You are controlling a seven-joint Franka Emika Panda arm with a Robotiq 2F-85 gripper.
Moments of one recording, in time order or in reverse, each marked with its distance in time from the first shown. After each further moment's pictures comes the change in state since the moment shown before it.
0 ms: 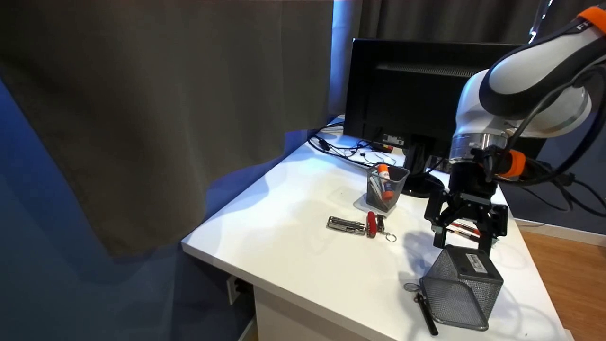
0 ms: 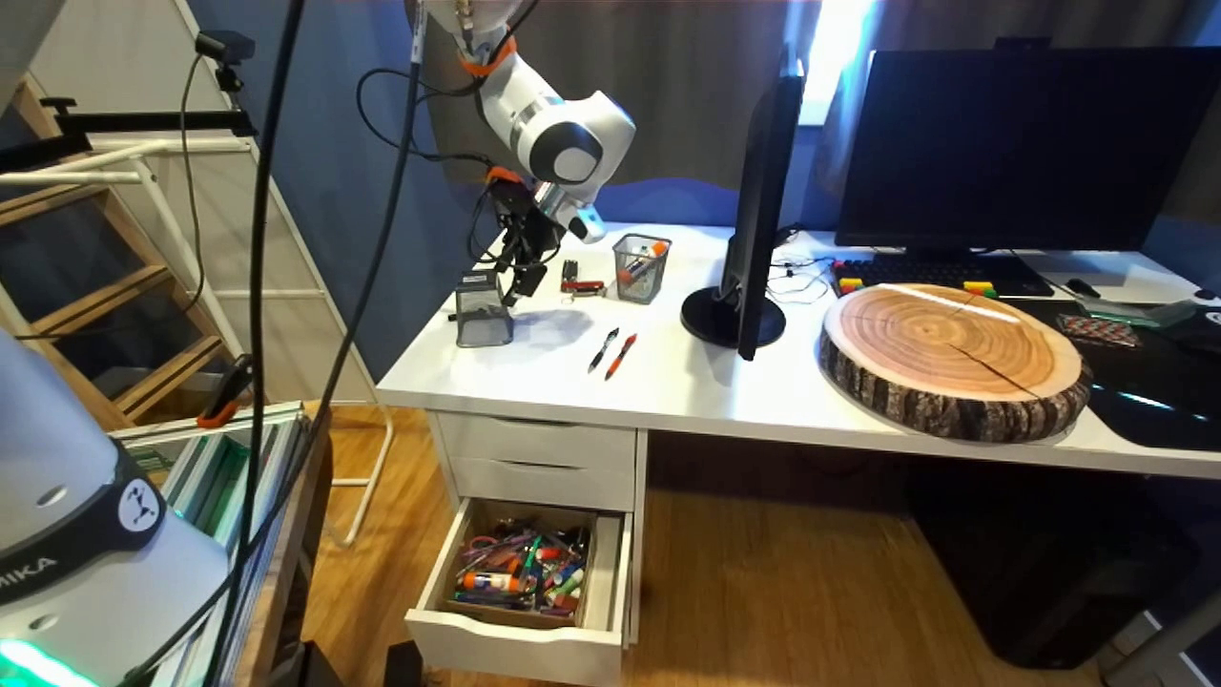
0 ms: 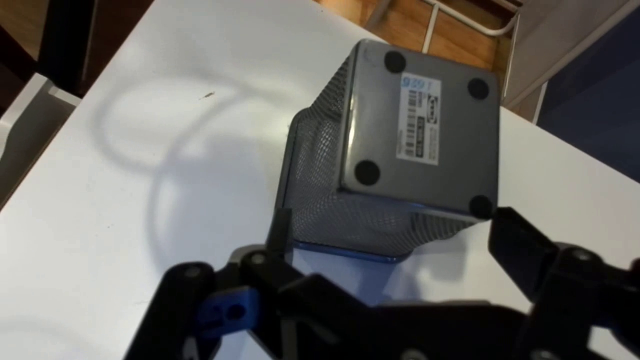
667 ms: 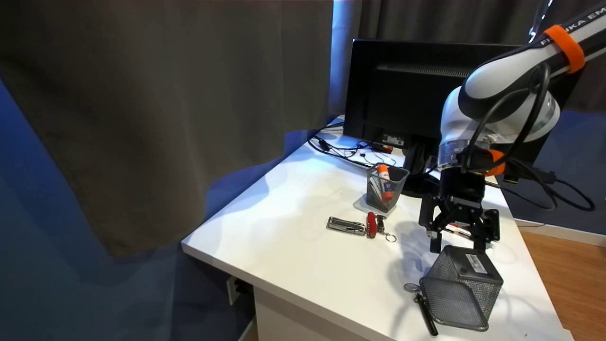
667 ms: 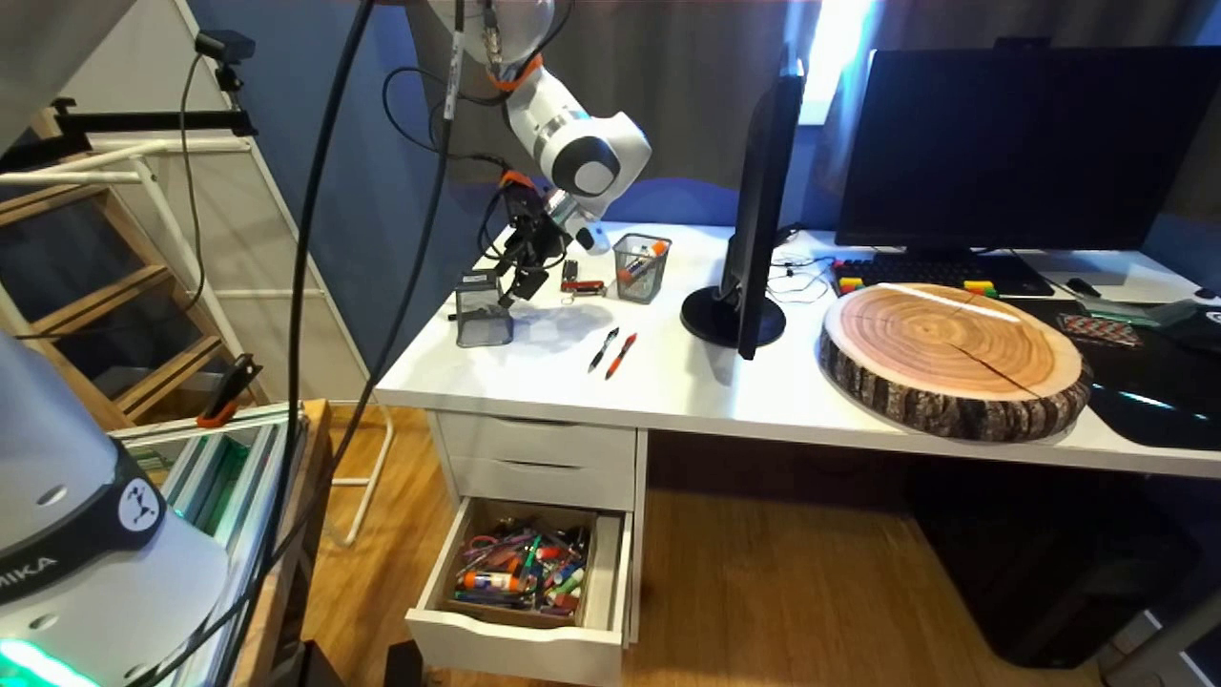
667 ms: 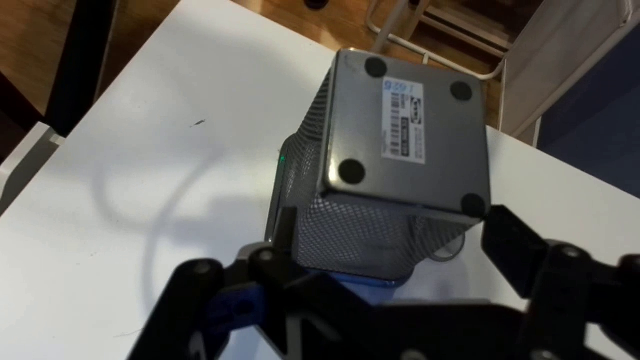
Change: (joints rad) arm 0.000 0.115 -0.007 0.160 0.026 -0.172 0.021
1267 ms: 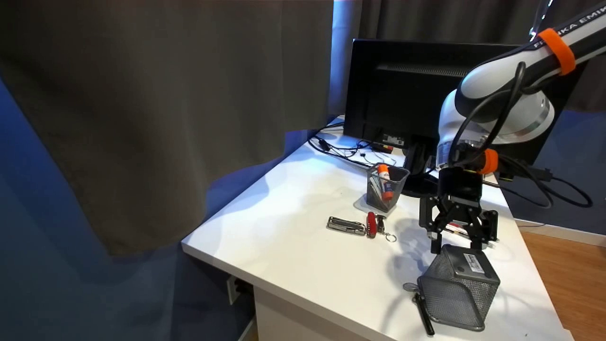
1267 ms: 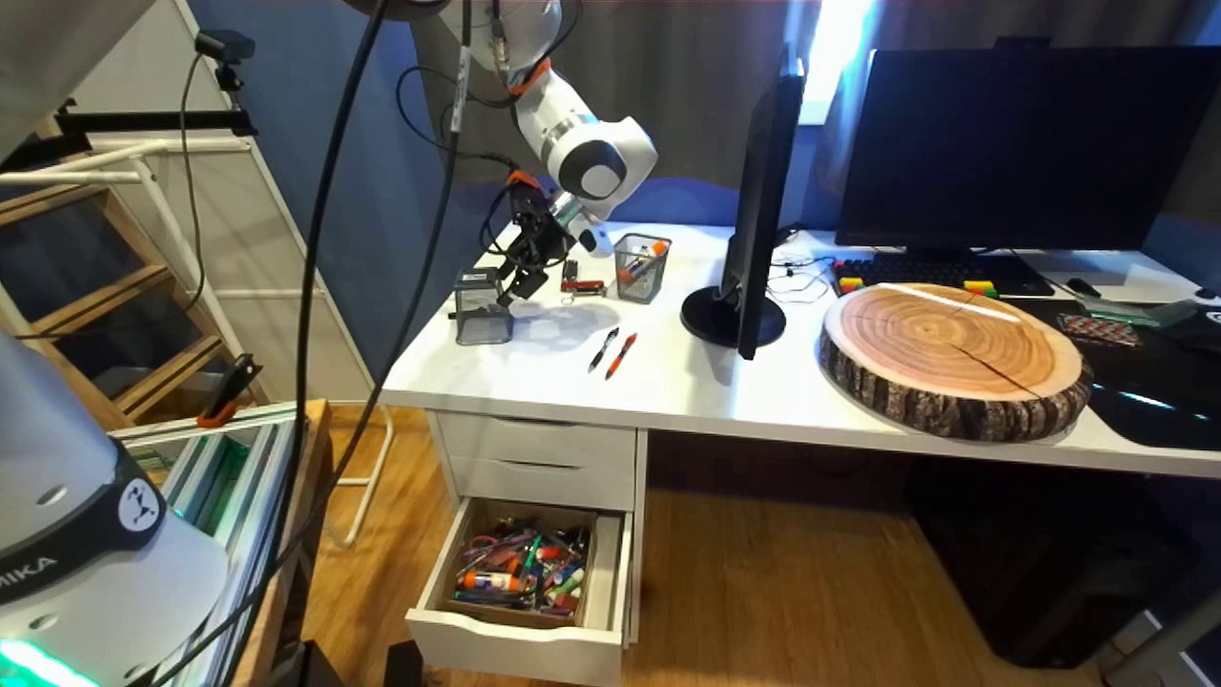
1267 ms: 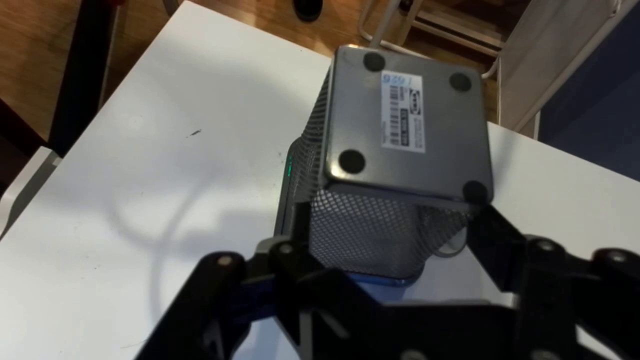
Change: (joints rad) arm 0.000 0.027 -0.009 0.042 0.017 -0.038 0.052
